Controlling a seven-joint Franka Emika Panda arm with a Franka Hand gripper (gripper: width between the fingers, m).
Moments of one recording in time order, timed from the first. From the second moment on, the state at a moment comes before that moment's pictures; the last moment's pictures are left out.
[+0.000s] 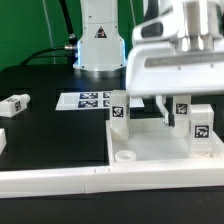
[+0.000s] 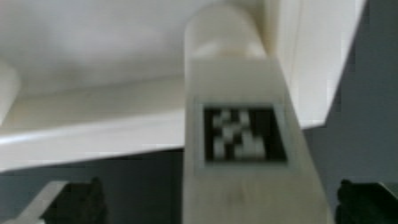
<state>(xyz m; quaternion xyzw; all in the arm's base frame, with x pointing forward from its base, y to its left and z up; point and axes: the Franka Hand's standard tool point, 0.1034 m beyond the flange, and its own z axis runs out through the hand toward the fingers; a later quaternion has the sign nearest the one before) 0.630 0.111 0.086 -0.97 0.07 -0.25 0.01</state>
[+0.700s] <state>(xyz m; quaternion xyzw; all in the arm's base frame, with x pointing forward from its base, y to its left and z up) 0.627 0.108 0.076 -0.99 0.09 -0.05 0.02</state>
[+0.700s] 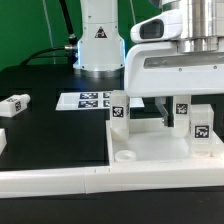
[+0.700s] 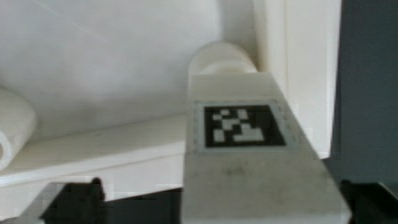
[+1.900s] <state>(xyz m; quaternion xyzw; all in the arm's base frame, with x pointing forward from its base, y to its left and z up) 0.632 0.109 0.073 -0.93 0.38 -0.04 0.04</state>
